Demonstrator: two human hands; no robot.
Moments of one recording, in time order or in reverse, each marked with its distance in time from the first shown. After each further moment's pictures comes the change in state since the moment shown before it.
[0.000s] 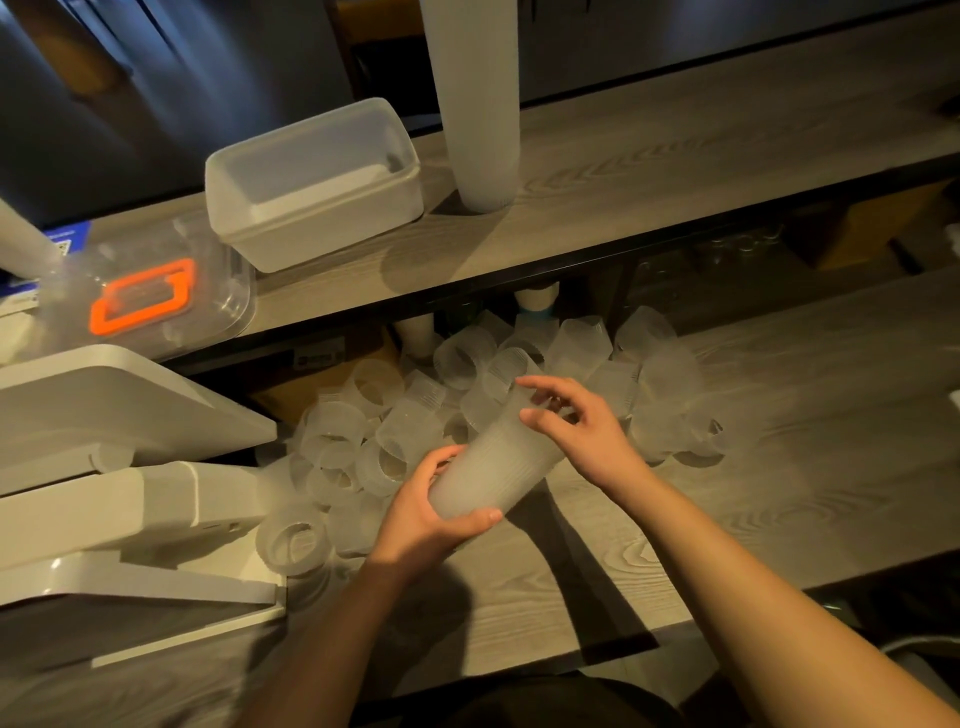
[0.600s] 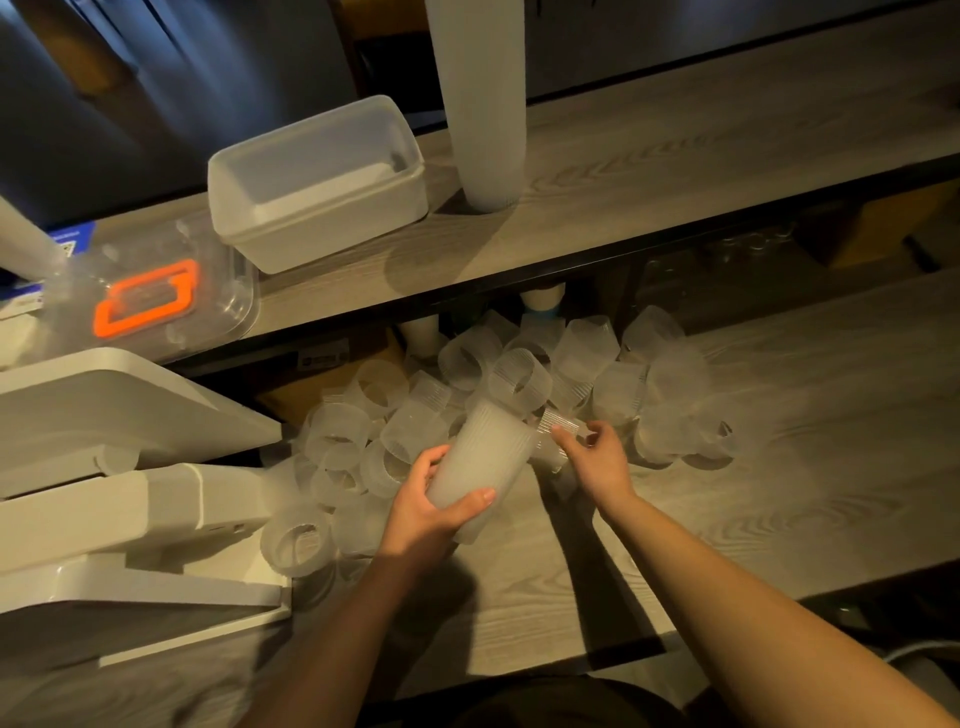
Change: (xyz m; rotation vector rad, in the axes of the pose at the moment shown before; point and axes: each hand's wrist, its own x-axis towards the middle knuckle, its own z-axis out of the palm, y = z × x) left_hand 0.014 -0.017 0.002 -0.151 0.093 -0.085; right_hand 0.020 0.104 0.022 -0.002 0.284 0.524
